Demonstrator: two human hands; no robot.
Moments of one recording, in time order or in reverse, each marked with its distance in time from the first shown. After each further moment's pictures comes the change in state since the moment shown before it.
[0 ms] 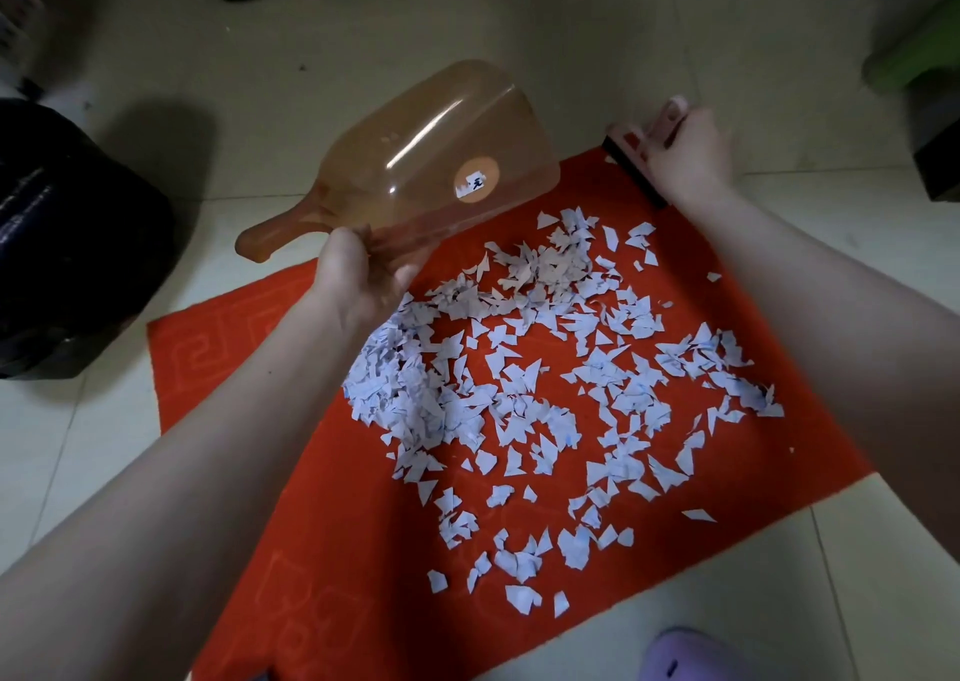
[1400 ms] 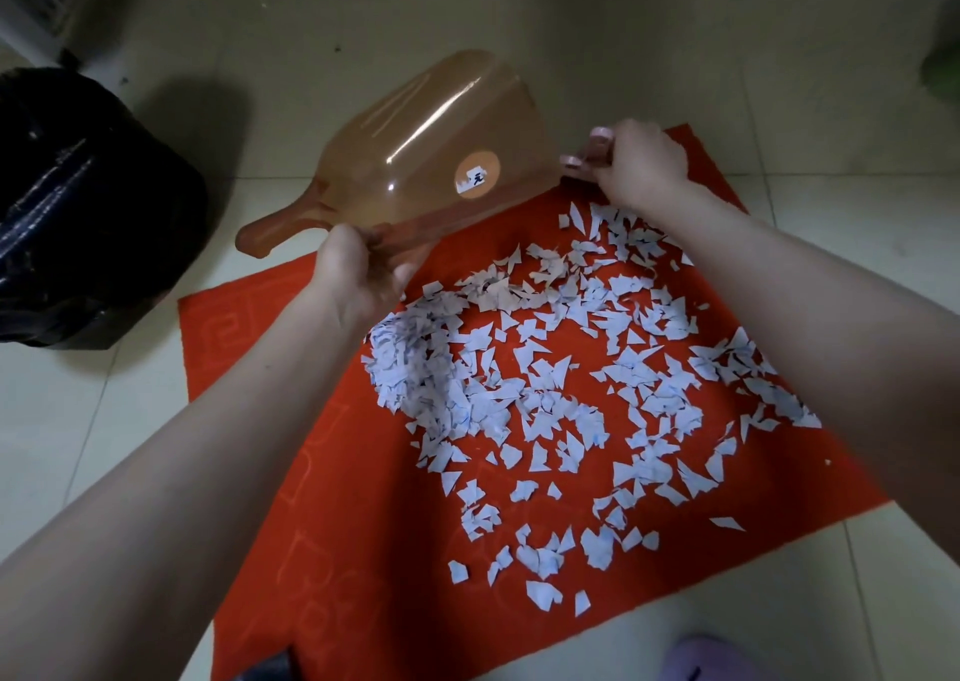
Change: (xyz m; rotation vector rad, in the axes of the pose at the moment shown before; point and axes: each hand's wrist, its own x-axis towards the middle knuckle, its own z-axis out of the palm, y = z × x) left_hand 0.005 0.021 -0.026 -0.006 0.043 0.017; right_hand -0.023 -0.058 0.047 -0.414 -0.244 -0.212
